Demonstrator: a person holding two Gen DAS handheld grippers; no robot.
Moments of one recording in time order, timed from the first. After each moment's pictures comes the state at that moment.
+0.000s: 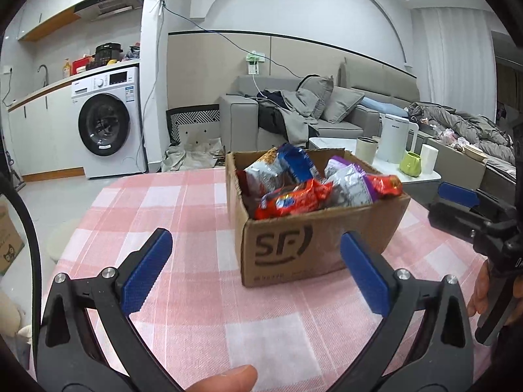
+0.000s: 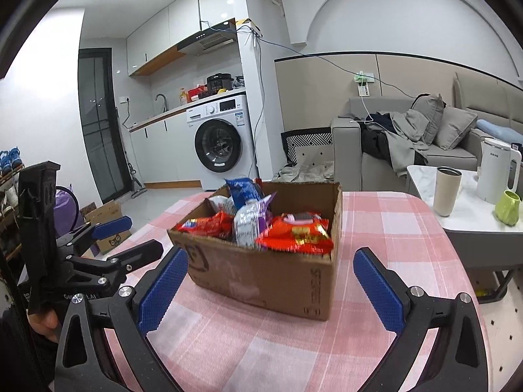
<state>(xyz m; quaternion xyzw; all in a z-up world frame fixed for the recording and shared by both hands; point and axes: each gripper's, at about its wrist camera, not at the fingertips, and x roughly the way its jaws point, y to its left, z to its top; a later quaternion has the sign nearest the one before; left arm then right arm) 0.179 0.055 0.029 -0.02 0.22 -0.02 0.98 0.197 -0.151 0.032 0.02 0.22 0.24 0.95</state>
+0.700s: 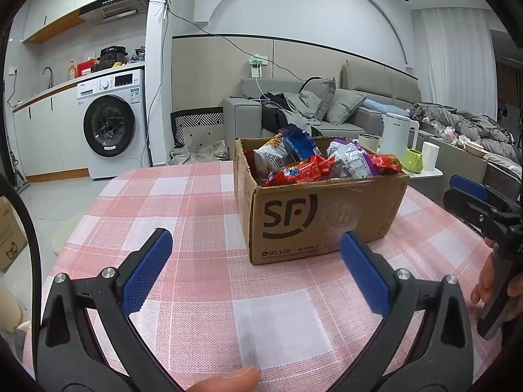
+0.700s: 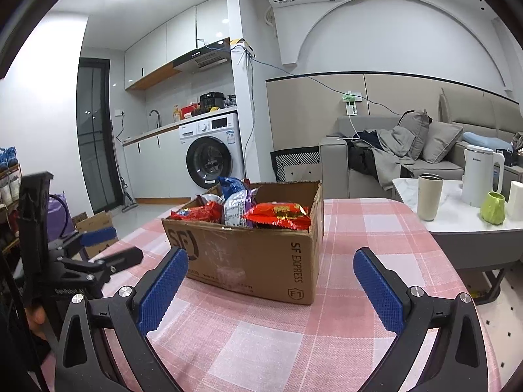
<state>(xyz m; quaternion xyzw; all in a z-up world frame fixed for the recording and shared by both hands) 0.158 0.057 0.005 -0.02 0.21 -0.01 0.98 0.170 -0.168 0.012 0.02 0.17 0.22 0.96</state>
